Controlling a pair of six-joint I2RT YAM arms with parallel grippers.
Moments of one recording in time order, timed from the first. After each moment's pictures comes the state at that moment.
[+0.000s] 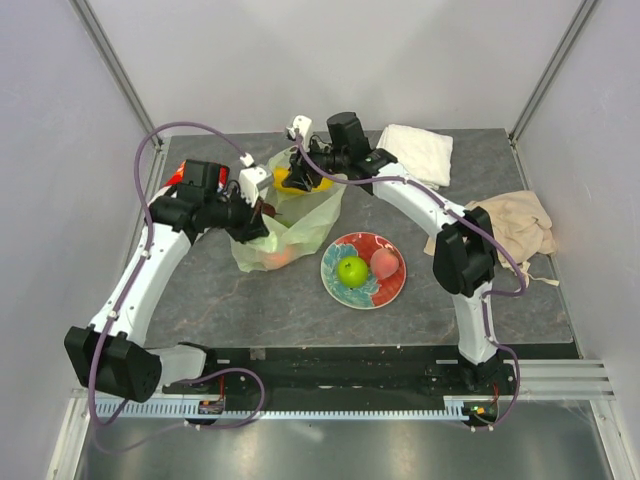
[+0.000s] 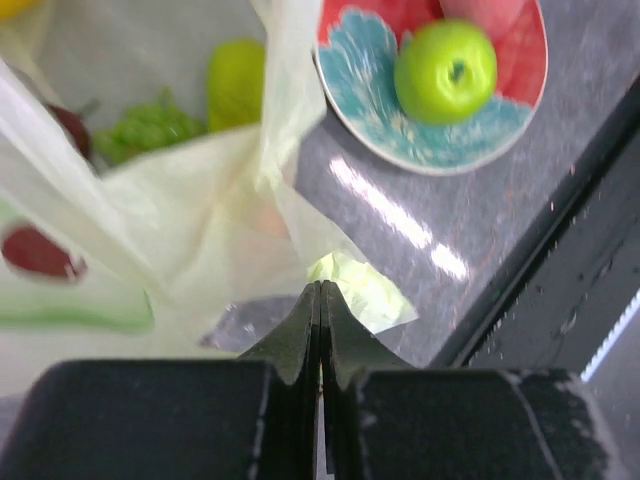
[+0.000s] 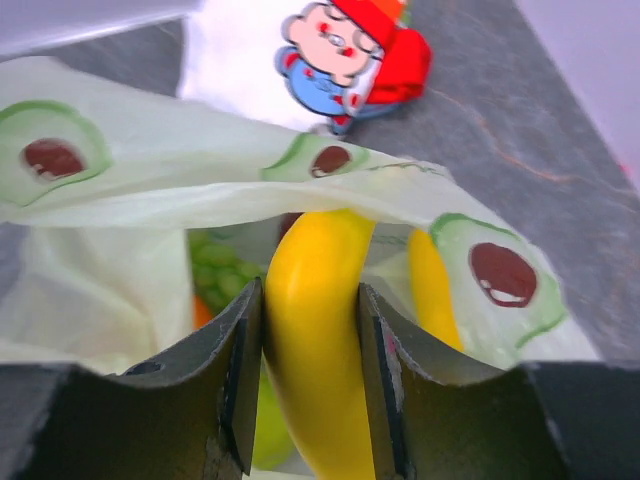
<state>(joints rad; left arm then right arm) -0.24 1.24 1.21 -0.88 0.57 0.38 0.61 2.10 1.92 -0.26 -0.59 -0.30</state>
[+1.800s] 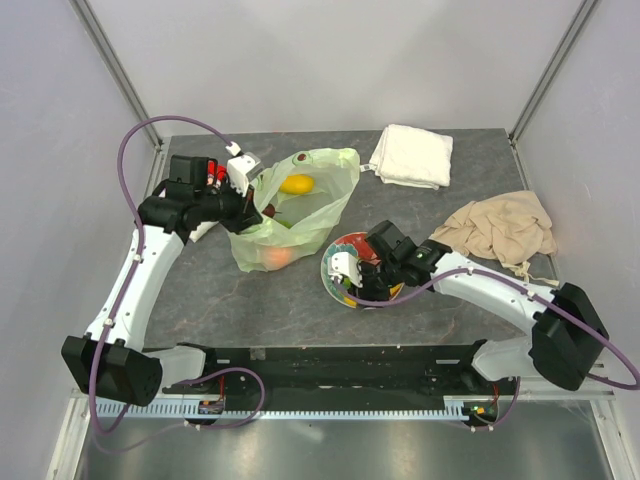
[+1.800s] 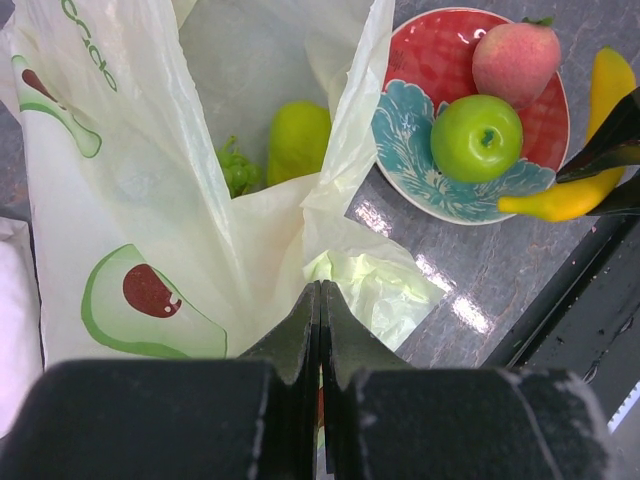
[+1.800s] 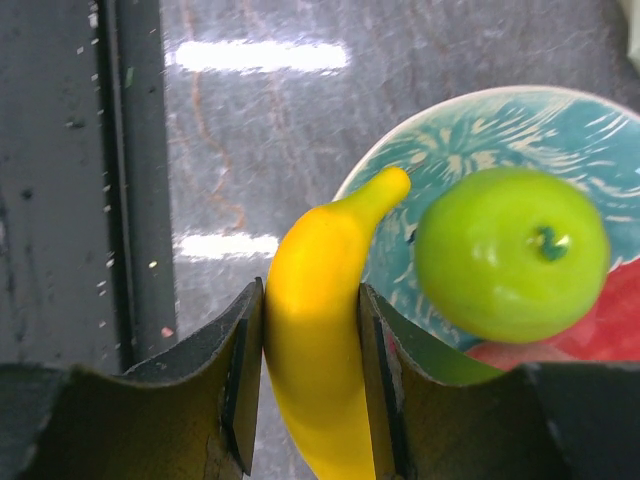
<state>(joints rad) -0.19 1.23 1.27 -0.81 0.55 0.33 0.79 1.33 0.90 -0.61 -0.47 -0.67</state>
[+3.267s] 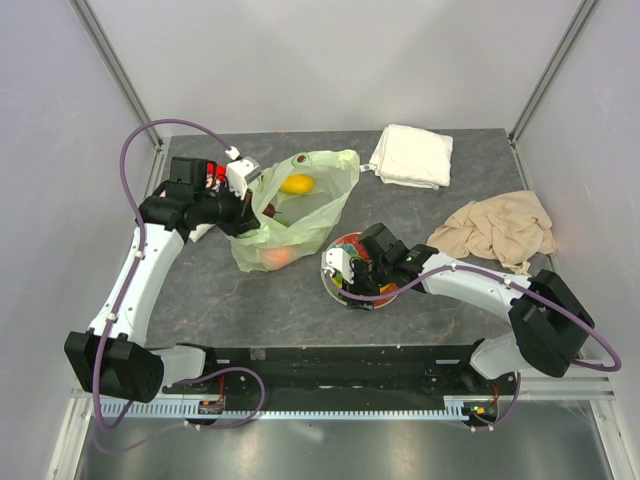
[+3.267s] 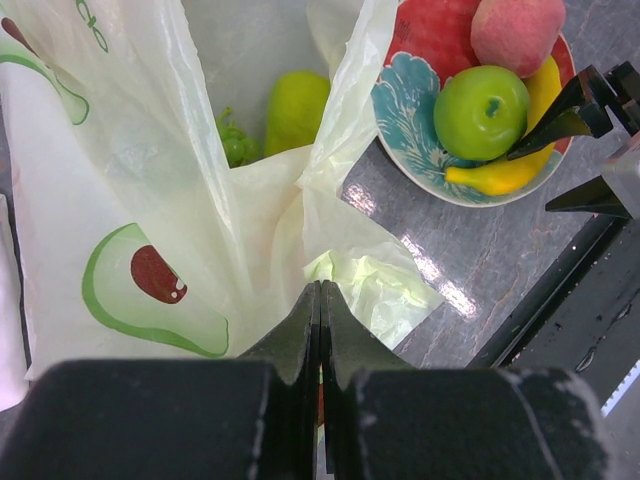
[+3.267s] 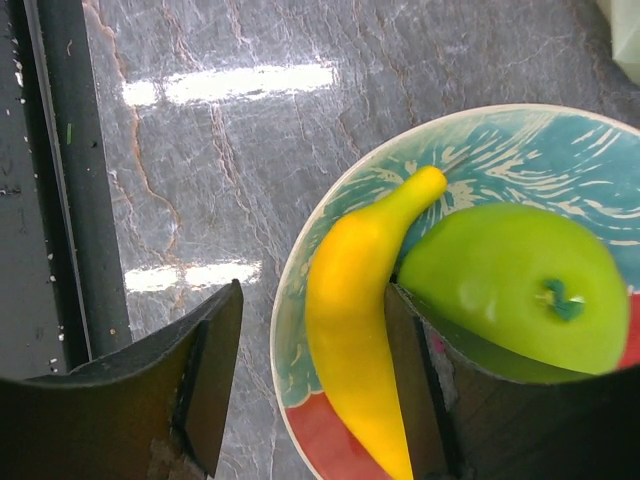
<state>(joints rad) -0.16 1.25 1.25 -0.84 0.56 0.35 0.79 1.45 0.84 -0.35 -0.45 -0.57</state>
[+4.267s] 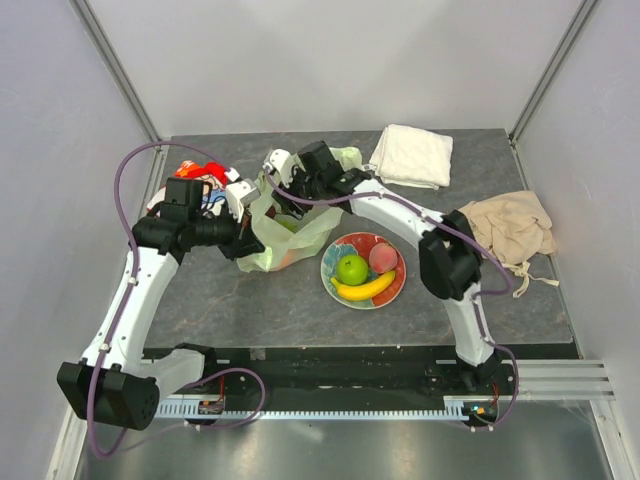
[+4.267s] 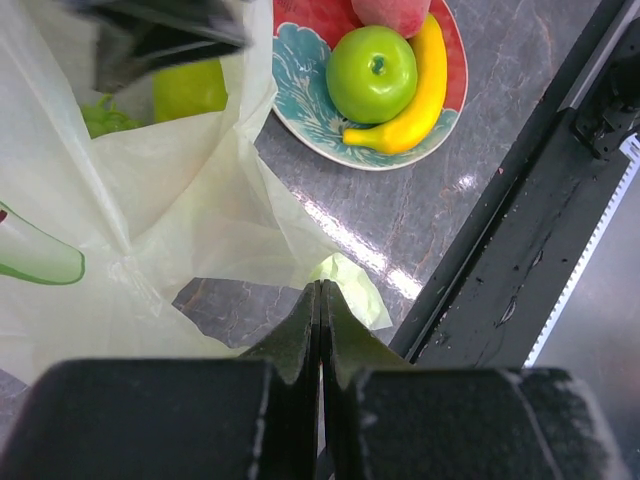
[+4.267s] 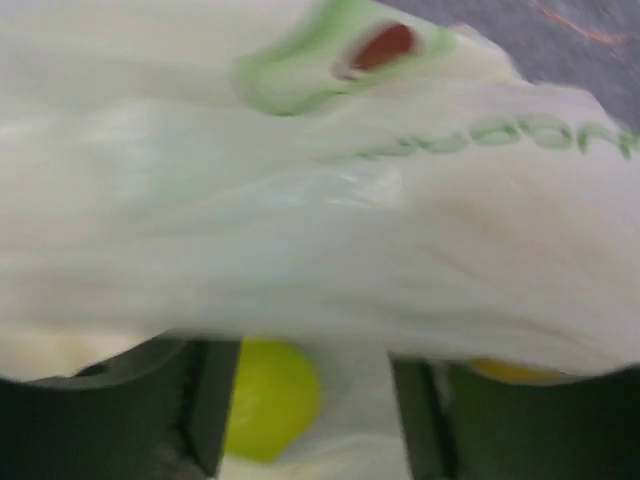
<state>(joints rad) -0.16 1.11 1.14 -0.91 0.74 0.37 0.74 2.09 1.84 -0.38 -0.29 -0.36</state>
